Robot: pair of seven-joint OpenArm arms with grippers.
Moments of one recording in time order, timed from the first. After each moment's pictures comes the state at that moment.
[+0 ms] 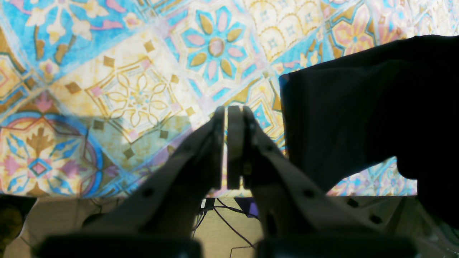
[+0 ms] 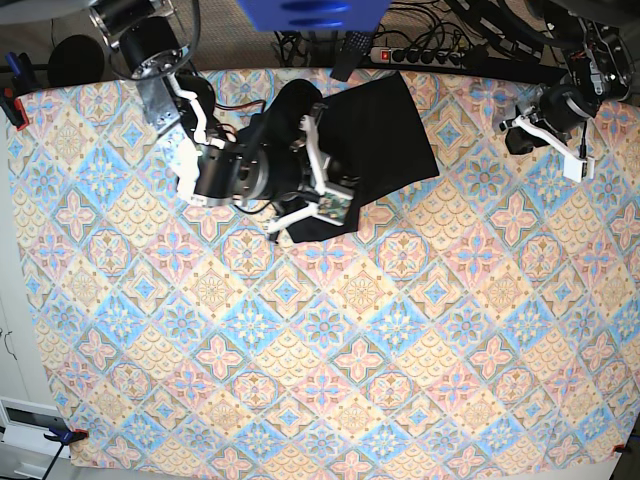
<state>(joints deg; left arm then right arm) 27.8 -12.9 -34.9 103.9 -47.1 -18.9 63.1 -0.3 10.5 -27.3 108.7 24.5 41.1 -61.2</state>
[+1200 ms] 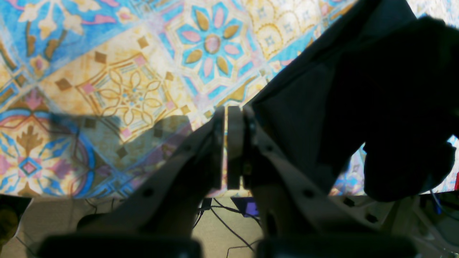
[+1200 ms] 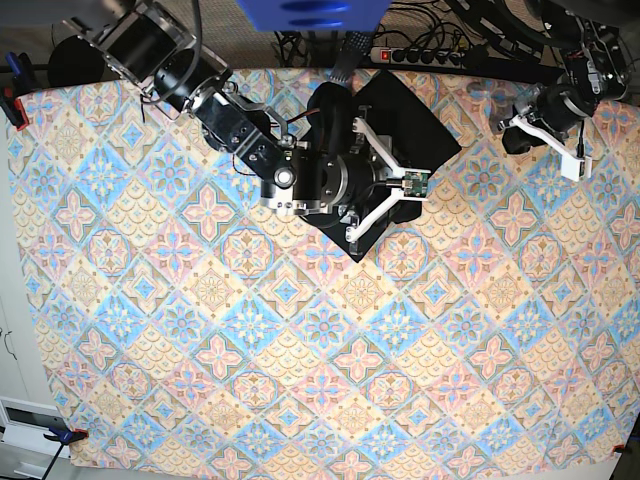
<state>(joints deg) 27.7 -12.2 -34.8 103.9 -47.1 -18.9 63.1 10.8 6.5 -46.4 98.9 9.2 41.1 -55.0</state>
